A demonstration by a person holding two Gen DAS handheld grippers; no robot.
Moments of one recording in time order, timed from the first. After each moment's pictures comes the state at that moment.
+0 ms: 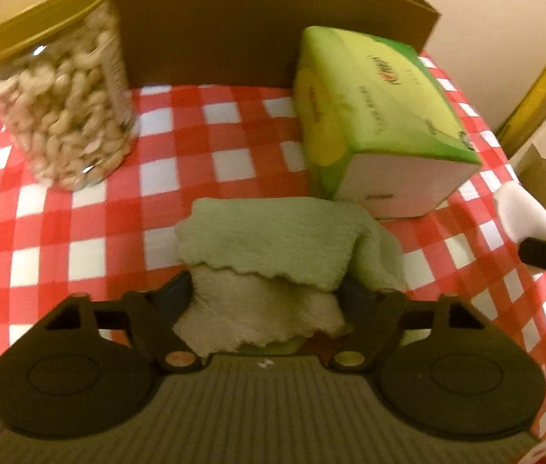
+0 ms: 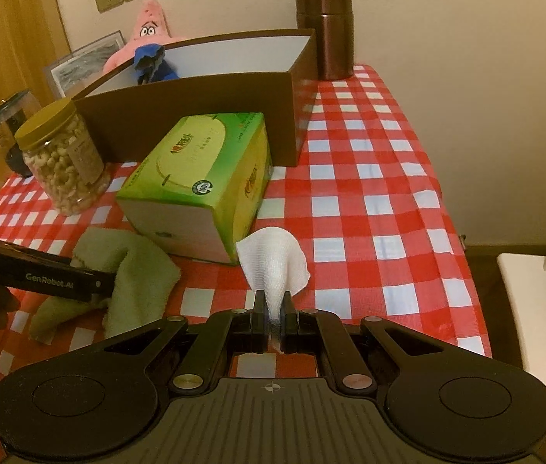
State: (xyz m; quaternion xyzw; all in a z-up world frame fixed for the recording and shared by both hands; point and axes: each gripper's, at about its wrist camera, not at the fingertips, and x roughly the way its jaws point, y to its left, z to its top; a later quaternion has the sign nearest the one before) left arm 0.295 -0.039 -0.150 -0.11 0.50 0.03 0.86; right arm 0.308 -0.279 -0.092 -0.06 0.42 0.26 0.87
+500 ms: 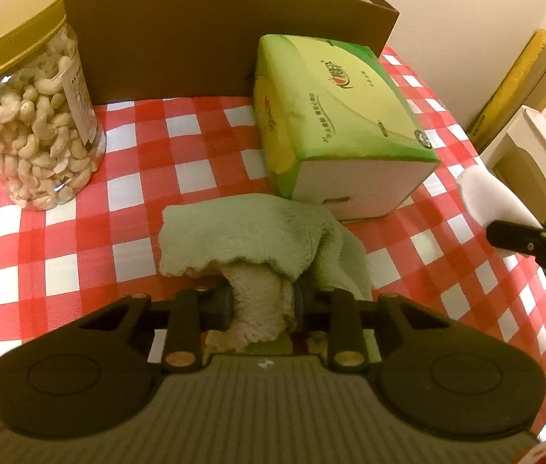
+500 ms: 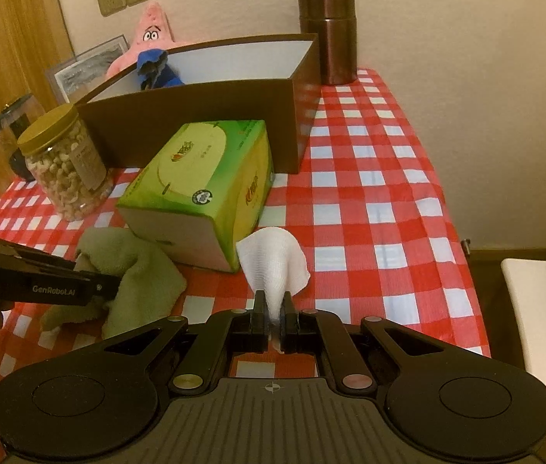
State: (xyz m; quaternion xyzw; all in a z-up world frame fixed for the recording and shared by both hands) left arm 0.296 -0.048 -0.139 -0.11 0.49 -0.01 0.86; right arm 0.312 -0.280 -0.089 -0.05 0.42 0.27 0.87
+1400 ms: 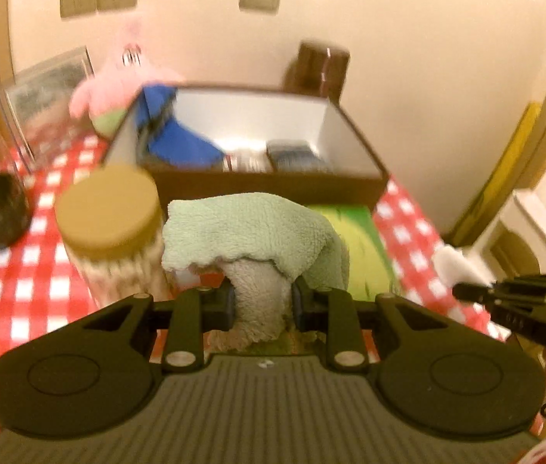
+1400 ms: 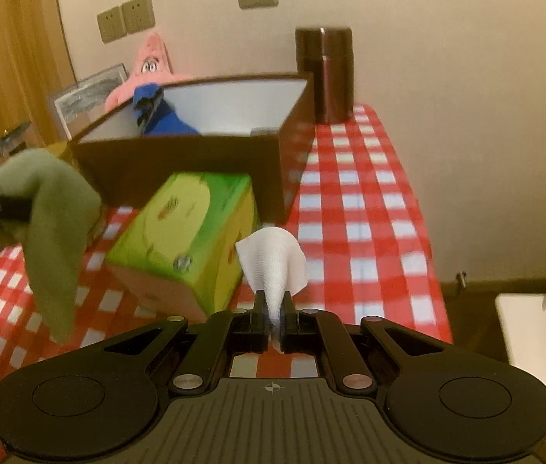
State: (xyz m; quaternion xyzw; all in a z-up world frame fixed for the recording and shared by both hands) left arm 0.277 -0.004 -0.018 -0.10 0.36 0.03 0.93; right arm 0.344 -0.285 -0.063 -0.05 0.37 0.28 0.88
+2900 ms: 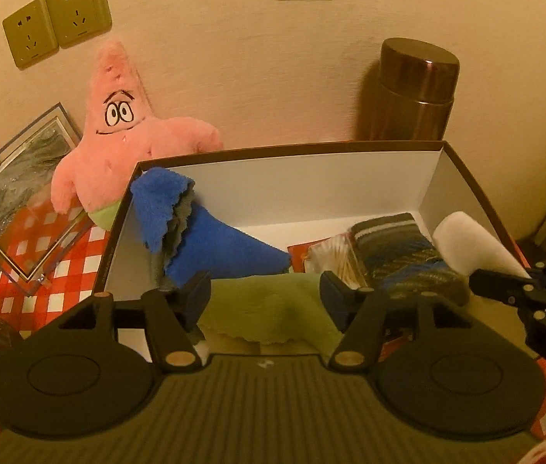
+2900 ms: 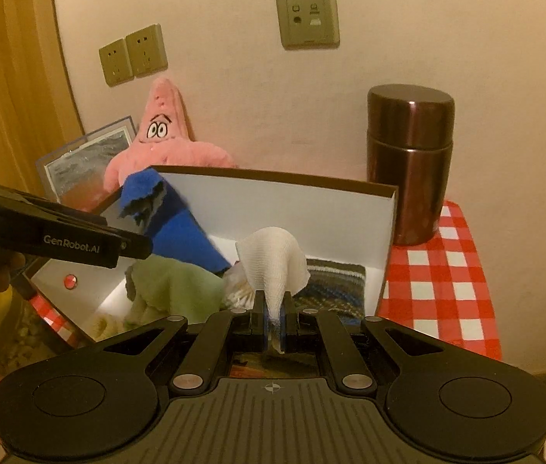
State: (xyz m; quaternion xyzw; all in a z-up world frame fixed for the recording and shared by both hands) left arm 0.518 0.053 -0.029 -0.03 0.40 0.12 0.91; right arm 0.540 -0.157 -0.047 -0.05 0.33 0.36 0.87
